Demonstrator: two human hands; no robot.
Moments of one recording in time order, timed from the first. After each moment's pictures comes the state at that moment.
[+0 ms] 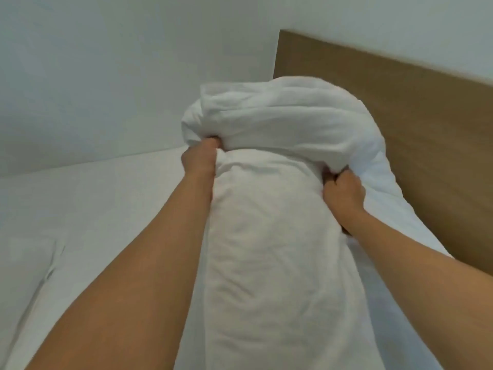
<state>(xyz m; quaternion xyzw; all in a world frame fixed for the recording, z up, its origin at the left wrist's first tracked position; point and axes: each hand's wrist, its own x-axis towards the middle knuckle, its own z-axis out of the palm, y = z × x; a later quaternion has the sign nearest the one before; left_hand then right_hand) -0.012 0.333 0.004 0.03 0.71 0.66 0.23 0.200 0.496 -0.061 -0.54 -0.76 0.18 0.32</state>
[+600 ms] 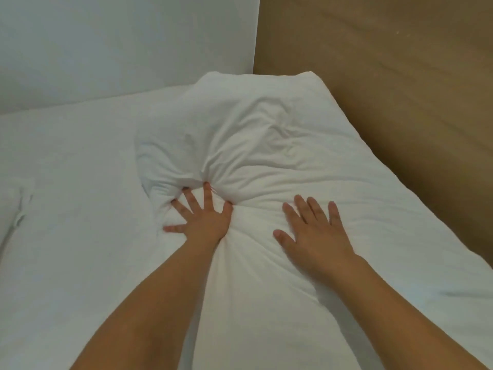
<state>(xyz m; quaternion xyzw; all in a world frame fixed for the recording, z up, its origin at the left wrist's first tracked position) 0.089 0.294 -0.253 0.23 0.94 0.12 0.22 0.306 0.363 -0.133 -0.39 -0.91 0.05 -0.13</state>
